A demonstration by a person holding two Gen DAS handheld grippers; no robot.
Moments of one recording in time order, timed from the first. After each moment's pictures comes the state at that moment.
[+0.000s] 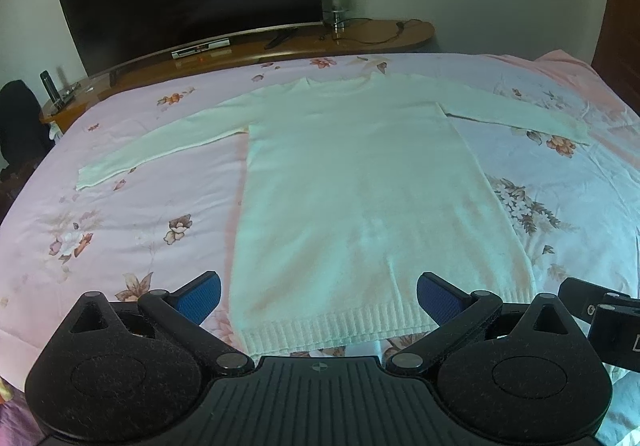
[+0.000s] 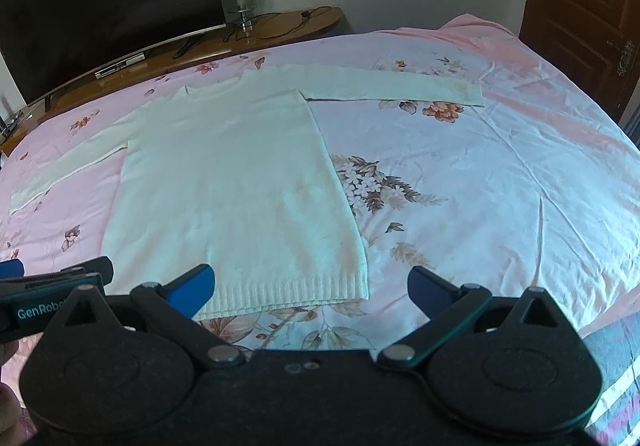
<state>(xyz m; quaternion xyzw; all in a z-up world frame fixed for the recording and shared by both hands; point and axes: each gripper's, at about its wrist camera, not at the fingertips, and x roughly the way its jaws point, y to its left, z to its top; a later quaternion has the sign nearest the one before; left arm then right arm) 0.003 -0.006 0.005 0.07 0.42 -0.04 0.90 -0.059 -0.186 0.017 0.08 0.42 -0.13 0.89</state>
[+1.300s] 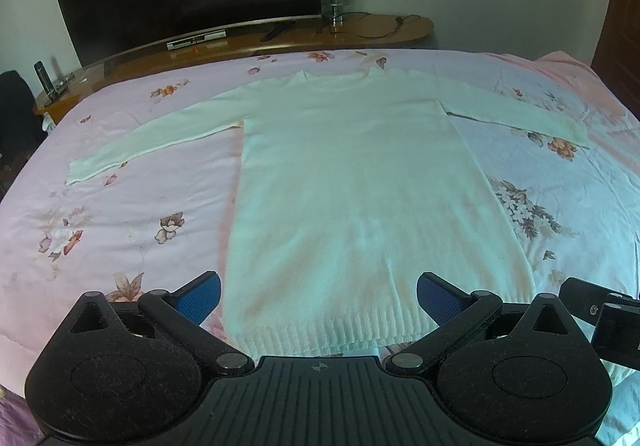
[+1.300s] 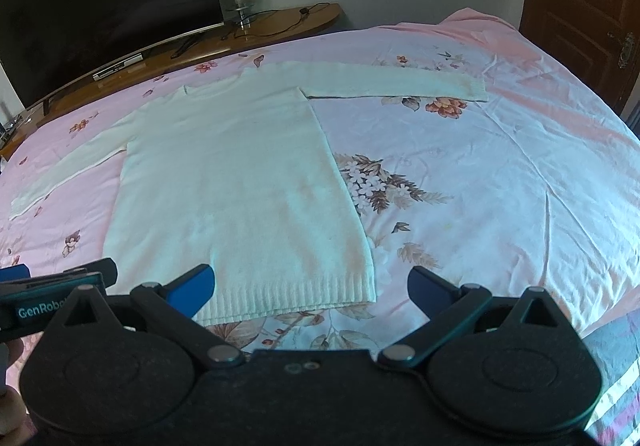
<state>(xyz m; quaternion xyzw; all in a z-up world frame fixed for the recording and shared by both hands) 0.019 -0.008 -0.003 0.06 0.43 -0.05 0.90 -0.048 -0.188 0.012 0.09 0.43 -0.14 0.89</state>
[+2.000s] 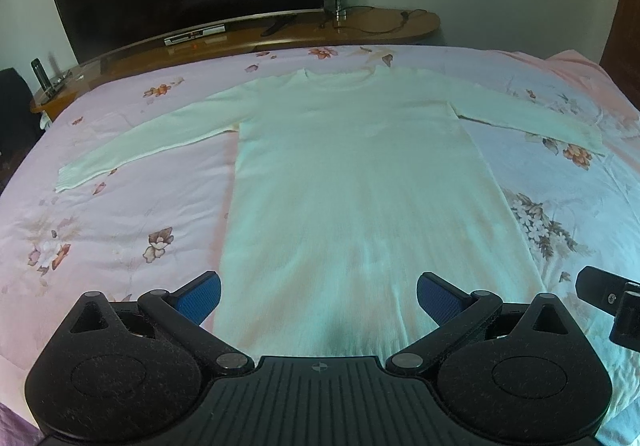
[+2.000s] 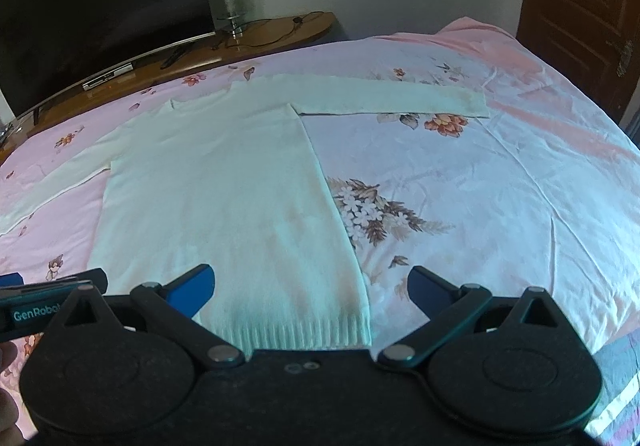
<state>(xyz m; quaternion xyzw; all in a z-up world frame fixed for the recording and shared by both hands) 0.064 -0.017 -0.016 0.06 0.44 -0.04 0.89 -0.011 -0.205 0.006 0.09 0.42 -0.14 0.89</state>
